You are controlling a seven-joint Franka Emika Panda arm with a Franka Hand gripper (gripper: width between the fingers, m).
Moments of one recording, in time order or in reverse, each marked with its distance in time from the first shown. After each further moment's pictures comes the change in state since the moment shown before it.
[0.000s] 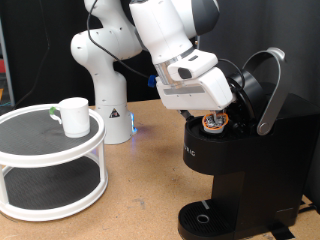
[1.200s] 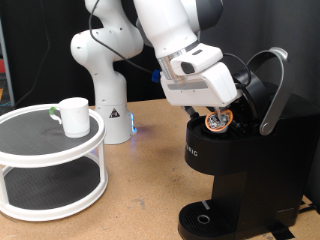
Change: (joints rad) arm -0.005 0.020 0.001 0.054 -0.026 -0.008 0.076
